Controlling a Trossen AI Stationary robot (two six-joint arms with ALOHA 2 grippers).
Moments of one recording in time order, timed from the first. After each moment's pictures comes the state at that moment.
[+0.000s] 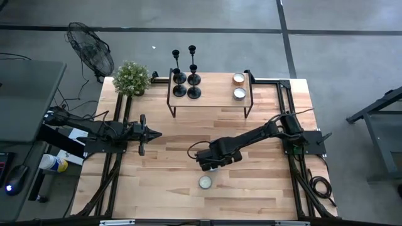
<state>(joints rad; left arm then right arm) -0.27 0.22 0.02 0.10 -0.36 -0.08 0.25 2.09 1.59 -1.01 -0.06 1.55</state>
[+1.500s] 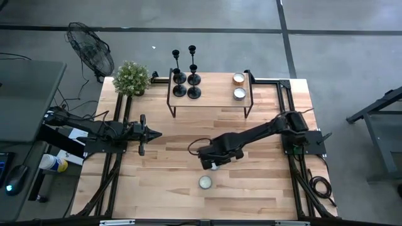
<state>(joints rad) -0.27 0.22 0.02 0.10 -0.36 -0.08 0.23 2.00 1.59 -1.03 -0.09 1.50</state>
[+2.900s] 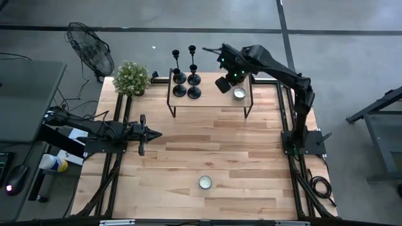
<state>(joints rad) -0.27 0.22 0.02 0.10 -0.36 -0.08 -0.49 1.90 2.17 -1.50 0.16 0.40</state>
